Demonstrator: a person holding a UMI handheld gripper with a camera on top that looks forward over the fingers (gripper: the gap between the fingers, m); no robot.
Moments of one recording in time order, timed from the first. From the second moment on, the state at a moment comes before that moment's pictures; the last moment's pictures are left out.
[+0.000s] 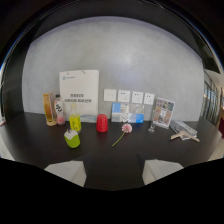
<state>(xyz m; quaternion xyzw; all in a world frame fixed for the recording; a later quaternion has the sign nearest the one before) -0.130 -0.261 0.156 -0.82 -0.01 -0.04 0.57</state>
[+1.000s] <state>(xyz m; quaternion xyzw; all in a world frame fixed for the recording) -0.300 -0.154 0.151 -0.83 -0.05 0.01 0.56</state>
